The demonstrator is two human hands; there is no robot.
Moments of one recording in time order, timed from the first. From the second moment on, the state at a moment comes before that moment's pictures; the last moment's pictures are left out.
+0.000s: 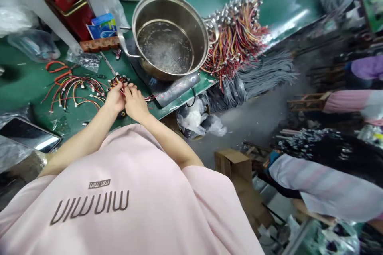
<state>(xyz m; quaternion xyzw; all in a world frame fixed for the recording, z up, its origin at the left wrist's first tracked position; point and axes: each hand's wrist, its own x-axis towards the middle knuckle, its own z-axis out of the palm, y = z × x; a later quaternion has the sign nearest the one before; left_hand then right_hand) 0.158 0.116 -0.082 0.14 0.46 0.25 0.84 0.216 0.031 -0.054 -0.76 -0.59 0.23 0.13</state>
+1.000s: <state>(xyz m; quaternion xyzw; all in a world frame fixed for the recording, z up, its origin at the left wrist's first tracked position) 0.225 -0.002 0.087 0.08 0.41 0.47 0.78 0.346 -0.050 0.037 -0.55 -0.69 0.40 0.25</state>
